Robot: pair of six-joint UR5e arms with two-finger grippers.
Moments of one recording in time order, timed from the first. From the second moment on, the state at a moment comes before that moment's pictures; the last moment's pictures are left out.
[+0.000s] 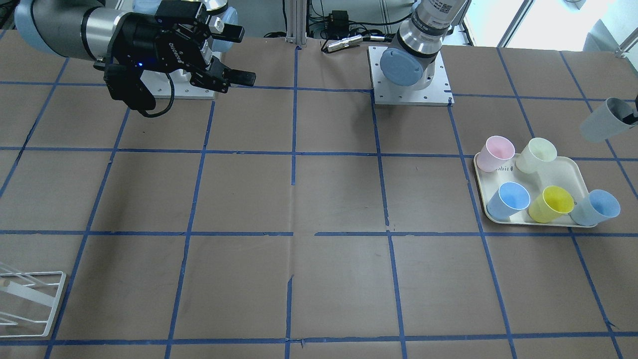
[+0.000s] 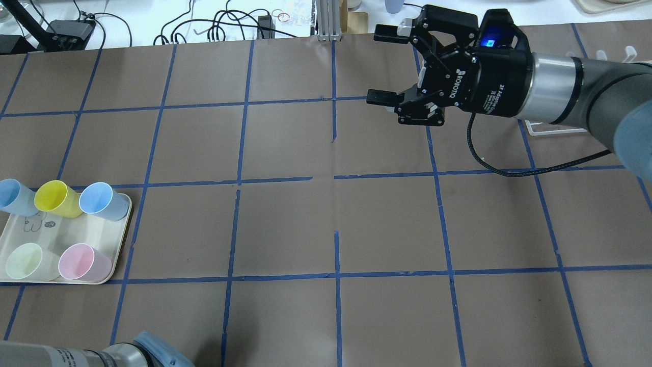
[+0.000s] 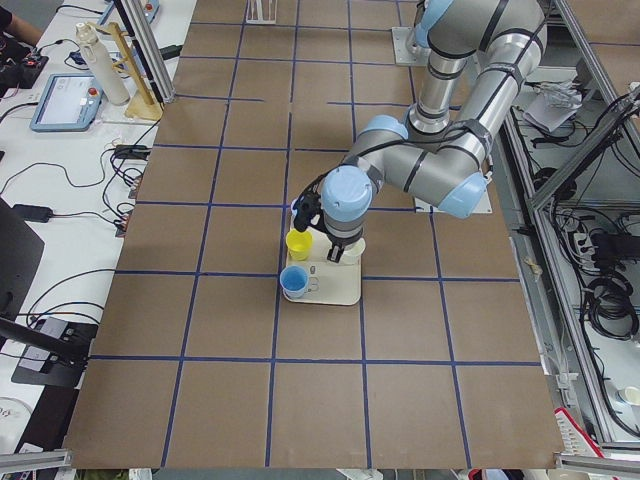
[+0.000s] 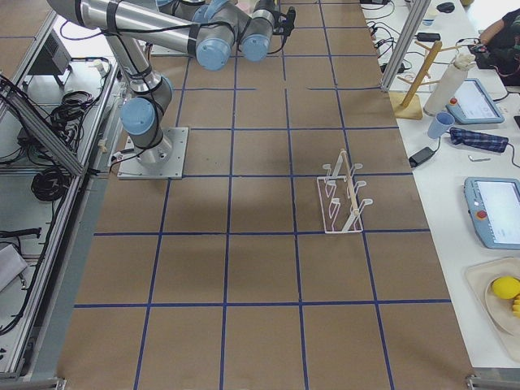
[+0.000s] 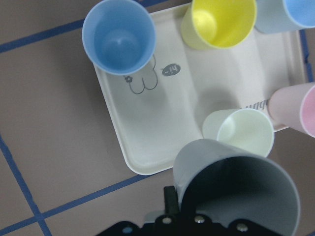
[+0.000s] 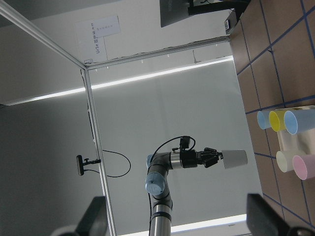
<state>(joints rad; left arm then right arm) -0.58 -1.75 -1.46 -1.75 1.47 1.39 1.38 -1.72 1.92 -1.16 0.03 -0.43</state>
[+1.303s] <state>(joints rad) -1.18 -1.67 -1.50 -2.65 0.44 1.34 1.38 -1.72 1.92 -1.16 0.03 -0.44</state>
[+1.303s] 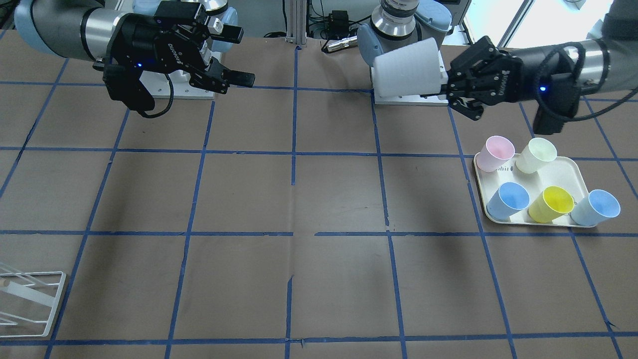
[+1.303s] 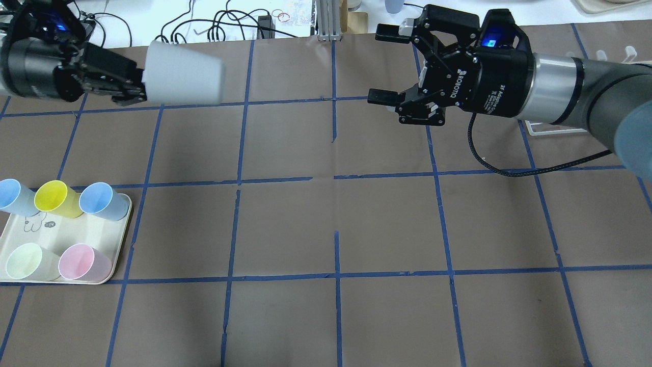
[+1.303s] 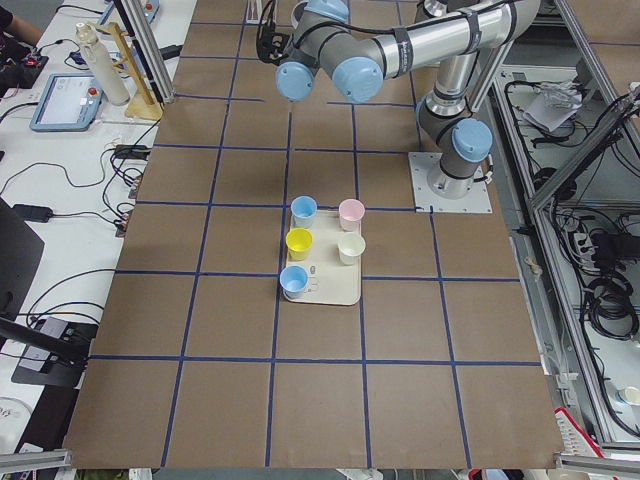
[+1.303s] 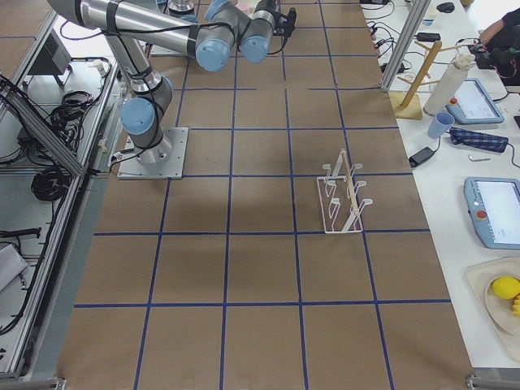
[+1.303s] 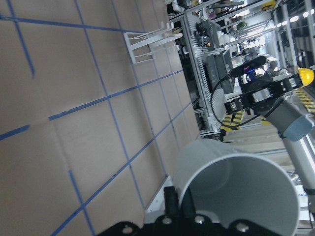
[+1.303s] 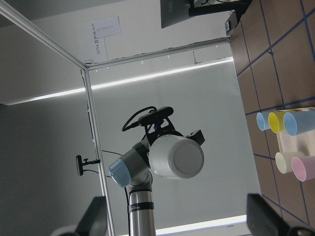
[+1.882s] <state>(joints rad) -1.33 -1.63 -1.53 -2.82 0.30 1.34 1.38 -1.73 1.92 -1.15 0.04 -0.41</state>
